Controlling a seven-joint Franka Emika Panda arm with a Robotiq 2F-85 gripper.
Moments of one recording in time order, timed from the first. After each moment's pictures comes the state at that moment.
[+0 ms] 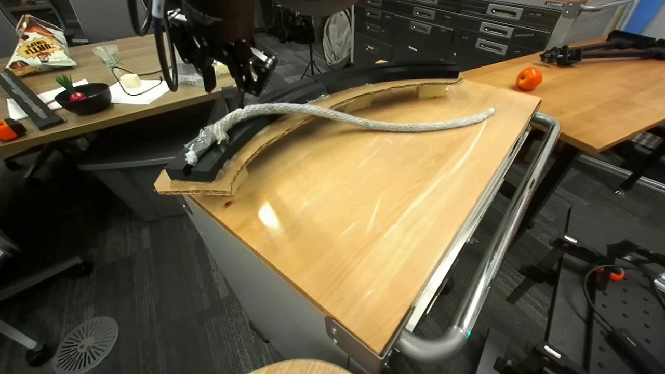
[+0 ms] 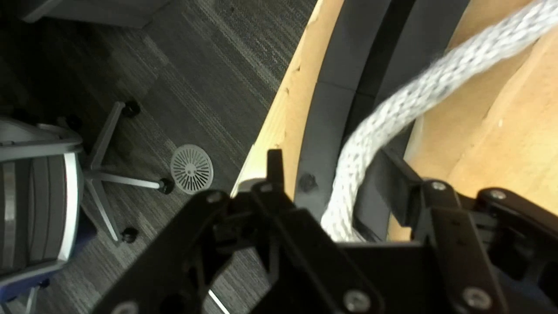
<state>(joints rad) 0.12 0.42 0.17 -1.72 -0.51 2.54 -1.34</state>
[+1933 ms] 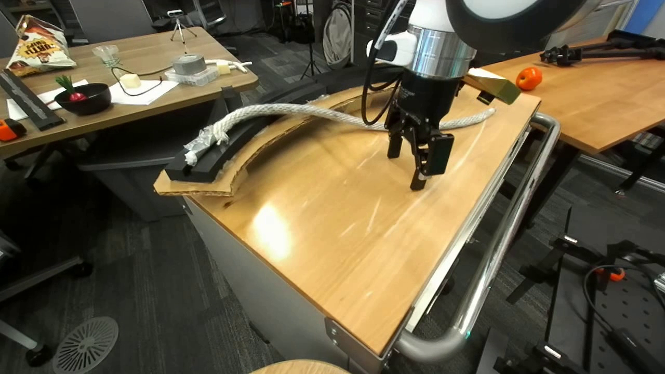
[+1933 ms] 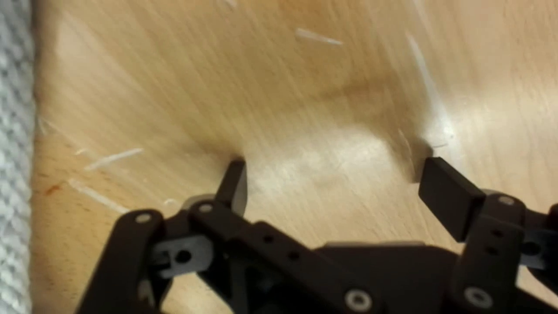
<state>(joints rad) -0.05 0.08 0.10 -2.44 0.17 2.56 -1.05</state>
